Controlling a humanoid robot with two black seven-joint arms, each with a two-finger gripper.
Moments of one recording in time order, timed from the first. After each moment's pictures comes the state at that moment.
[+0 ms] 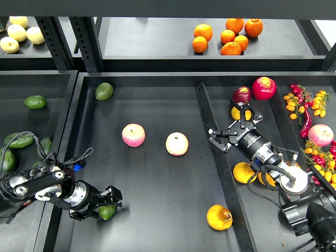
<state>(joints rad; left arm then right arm) -0.59 0.35 -0.29 -0.89 0.82 -0.49 0.49 0.44 0.02 1.32 0.65 -0.14 0.58 -0.28</state>
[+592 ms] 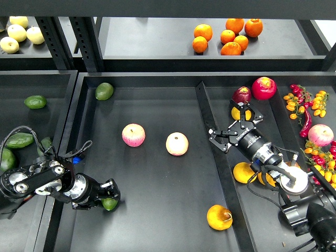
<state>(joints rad) -0.60 0.34 -0.38 -0.89 0.90 -0.49 0.49 0.44 0.01 1.32 0.65 -0.14 0.58 -0.28</state>
